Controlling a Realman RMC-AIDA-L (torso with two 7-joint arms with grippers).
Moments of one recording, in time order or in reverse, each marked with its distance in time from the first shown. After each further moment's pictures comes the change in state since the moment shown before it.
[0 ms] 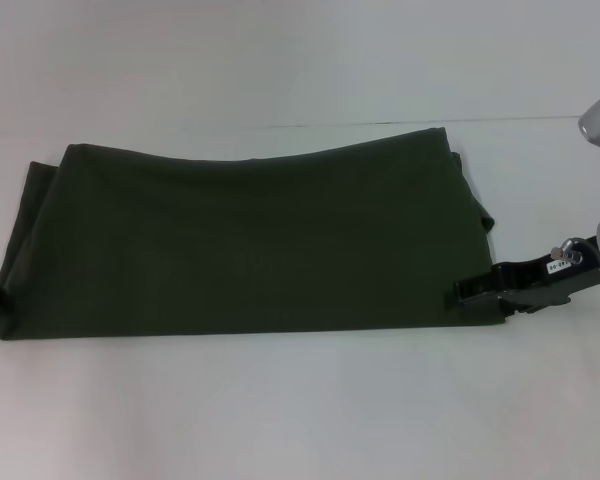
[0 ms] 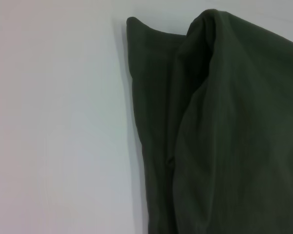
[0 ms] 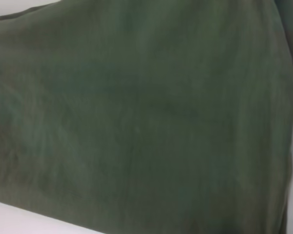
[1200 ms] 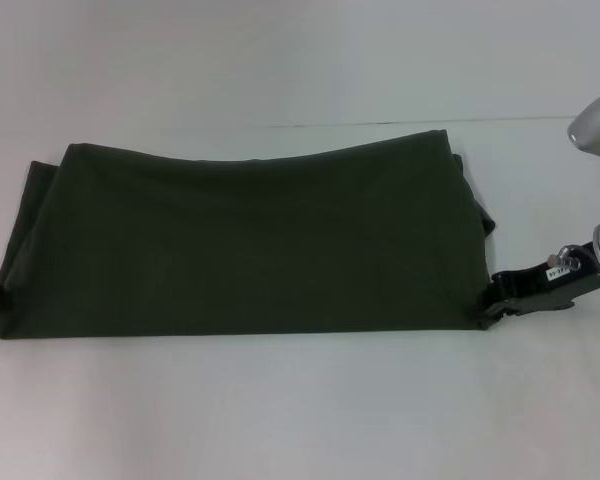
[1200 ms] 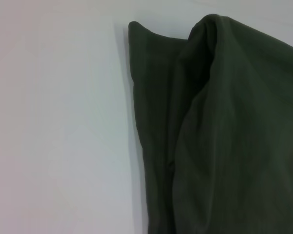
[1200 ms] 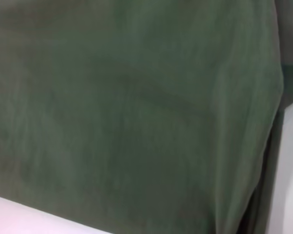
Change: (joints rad) left arm -0.004 0.004 -0.002 0.000 0.000 0.000 -0.005; right arm 0.004 -0.004 -0.074 0.001 -0.005 0.017 0.025
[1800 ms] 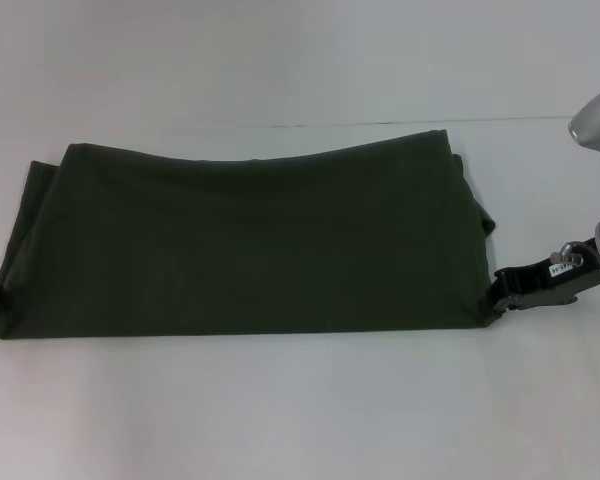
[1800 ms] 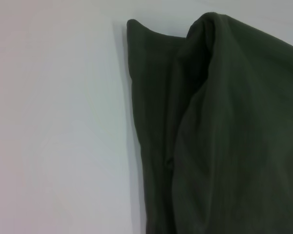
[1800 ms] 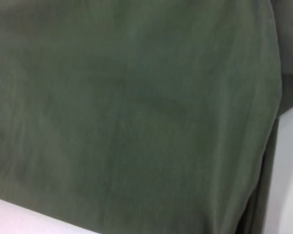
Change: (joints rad) left arm 0.000 0.001 -0.001 0.001 0.000 0.009 0.001; right arm 0.002 -0.003 -0.004 -0.010 -0.009 0.002 -0.008
